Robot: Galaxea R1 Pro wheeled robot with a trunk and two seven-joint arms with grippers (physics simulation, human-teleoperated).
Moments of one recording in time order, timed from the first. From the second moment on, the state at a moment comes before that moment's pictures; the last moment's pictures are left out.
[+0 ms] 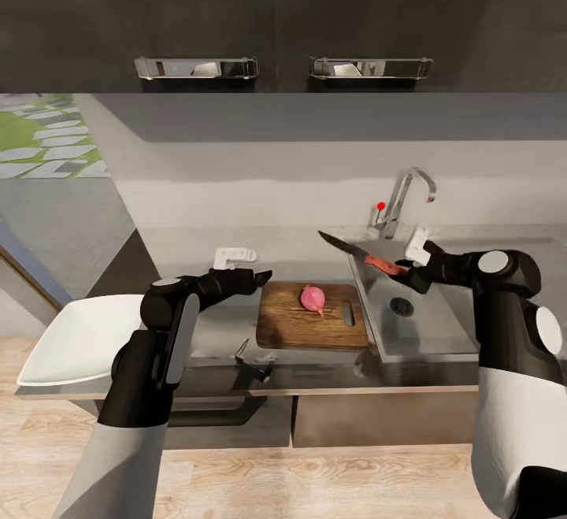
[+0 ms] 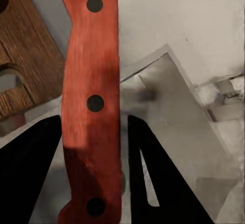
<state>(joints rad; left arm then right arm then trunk) -0.70 -0.17 -0.08 -1.57 0.04 0.96 -0.24 -0.88 -0.10 -0.26 -1.48 1.05 0.18 1.31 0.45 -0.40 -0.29</state>
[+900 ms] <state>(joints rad) -0.70 -0.16 -0.08 -1.57 0.04 0.96 -0.24 -0.88 -0.10 -0.23 -1.48 1.06 -0.01 0.99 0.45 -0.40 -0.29</state>
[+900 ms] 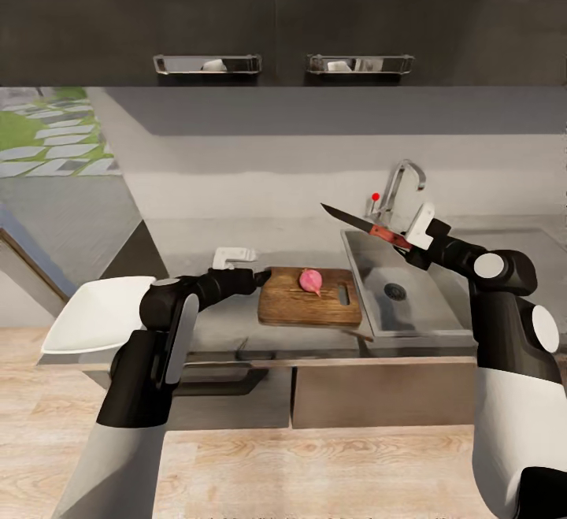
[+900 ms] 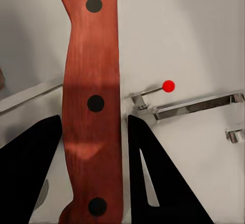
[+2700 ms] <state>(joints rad) -0.70 -0.17 -0.08 -1.57 0.04 0.96 -0.24 -0.76 -0.11 -0.30 -1.46 1.16 -0.23 0.64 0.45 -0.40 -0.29</state>
